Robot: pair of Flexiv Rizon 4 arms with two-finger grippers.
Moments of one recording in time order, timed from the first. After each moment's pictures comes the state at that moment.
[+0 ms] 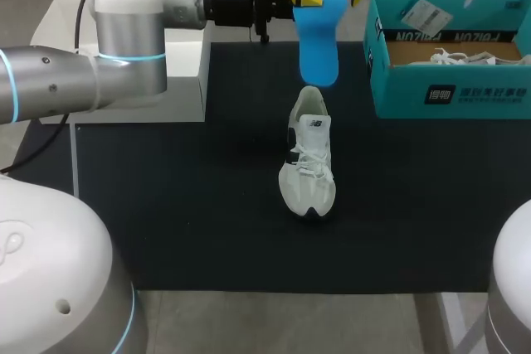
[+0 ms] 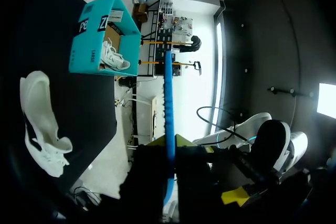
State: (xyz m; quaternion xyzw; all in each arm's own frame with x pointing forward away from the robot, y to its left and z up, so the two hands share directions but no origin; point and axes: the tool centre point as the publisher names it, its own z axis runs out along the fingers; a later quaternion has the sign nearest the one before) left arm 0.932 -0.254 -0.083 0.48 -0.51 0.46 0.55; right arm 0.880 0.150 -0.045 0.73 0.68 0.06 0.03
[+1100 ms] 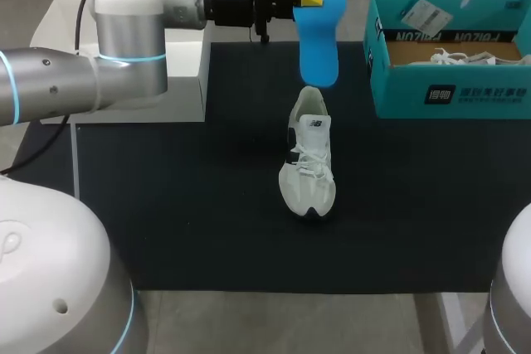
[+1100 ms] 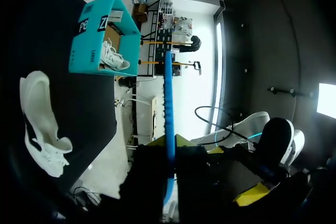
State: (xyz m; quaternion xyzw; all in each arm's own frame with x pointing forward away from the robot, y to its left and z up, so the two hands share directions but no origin) left arm 0.932 -0.254 -0.084 0.48 -0.51 0.46 0.55; right arm 0.889 0.162 -0.023 0.73 0.68 0.11 0.00
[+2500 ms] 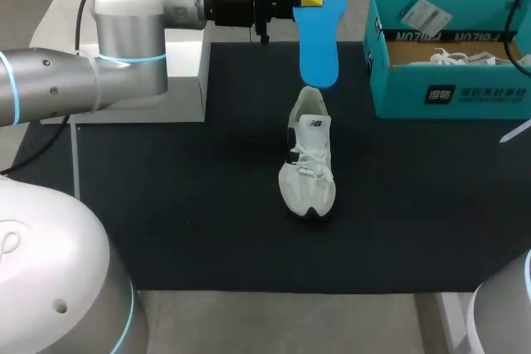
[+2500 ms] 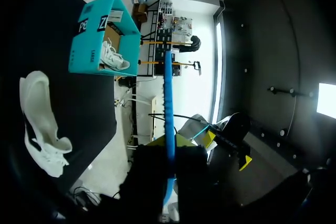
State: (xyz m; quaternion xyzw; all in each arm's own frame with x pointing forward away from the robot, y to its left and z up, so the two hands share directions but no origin) left arm 0.932 -0.254 -0.084 0.48 -0.51 0.46 0.55; right arm 0.867 0.099 0.019 0.53 0.70 0.44 -0.19
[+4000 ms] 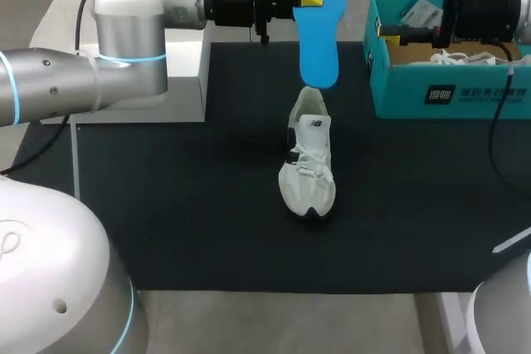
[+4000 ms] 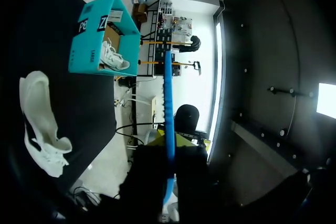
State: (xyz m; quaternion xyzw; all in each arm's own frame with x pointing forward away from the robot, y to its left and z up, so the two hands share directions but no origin) left arm 0.932 -0.254 -0.084 0.48 -0.51 0.46 0.55; right arm 0.870 0.063 -0.053 0.53 0.53 0.56 -0.37
